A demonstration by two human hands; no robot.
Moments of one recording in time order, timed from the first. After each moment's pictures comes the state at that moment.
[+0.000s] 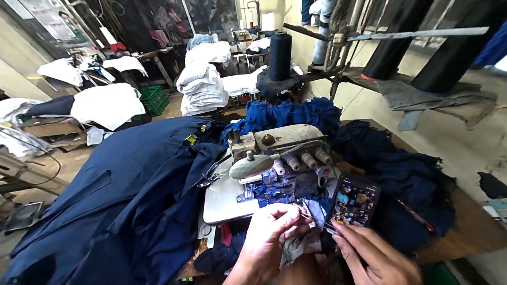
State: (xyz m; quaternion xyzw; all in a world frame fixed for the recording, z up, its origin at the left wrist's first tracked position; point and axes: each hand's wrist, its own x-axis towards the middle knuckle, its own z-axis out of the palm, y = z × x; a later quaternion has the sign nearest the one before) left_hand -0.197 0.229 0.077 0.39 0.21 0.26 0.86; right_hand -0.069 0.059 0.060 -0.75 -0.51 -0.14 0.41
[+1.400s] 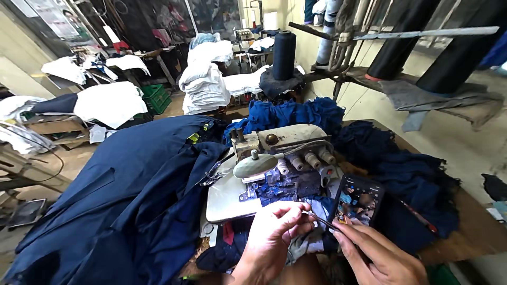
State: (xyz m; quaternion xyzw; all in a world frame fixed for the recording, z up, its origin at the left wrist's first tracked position) left_hand -0.198 0.227 0.081 0.34 0.16 0.26 0.89; right_hand -0.072 0.064 0.072 -0.73 -0.50 -0.10 0.45
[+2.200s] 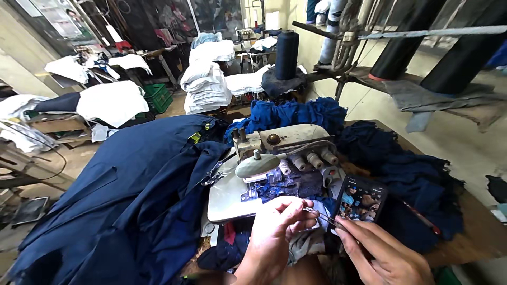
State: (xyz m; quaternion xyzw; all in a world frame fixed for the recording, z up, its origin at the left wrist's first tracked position) left_hand -0.191 0.227 0.091 0.37 0.20 0.28 0.86; right_hand -0.064 0.067 0.073 -0.74 -0.51 -0.12 0.43
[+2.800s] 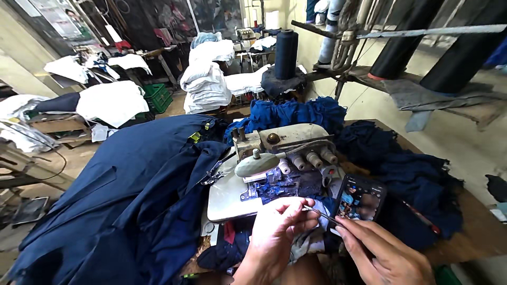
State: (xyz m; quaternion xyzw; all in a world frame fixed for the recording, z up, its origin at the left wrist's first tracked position) left_hand -0.192 0.225 0.089 0.34 0.18 0.27 0.88; right_hand -0.065 0.069 0.075 -0.73 -0.51 -0.13 0.43
